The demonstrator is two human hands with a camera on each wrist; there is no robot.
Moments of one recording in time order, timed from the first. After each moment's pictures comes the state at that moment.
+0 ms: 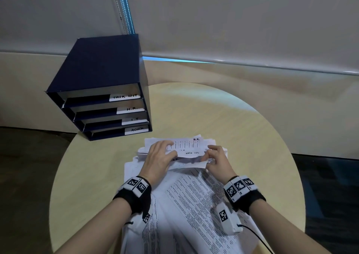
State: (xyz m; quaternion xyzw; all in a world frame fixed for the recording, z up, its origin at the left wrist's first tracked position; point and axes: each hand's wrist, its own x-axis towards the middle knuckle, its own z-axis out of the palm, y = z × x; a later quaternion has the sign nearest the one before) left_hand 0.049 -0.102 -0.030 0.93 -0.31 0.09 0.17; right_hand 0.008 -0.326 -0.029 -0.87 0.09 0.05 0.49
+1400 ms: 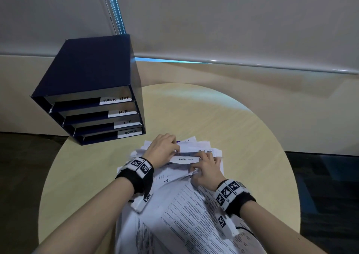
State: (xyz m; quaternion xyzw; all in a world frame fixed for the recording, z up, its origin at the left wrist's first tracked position) left_hand 0.106 -0.134 -0.007 0.91 -0.40 -0.02 0.09; right_hand 0.004 -0.311 -0.030 -0.97 -0.02 0.11 0.20
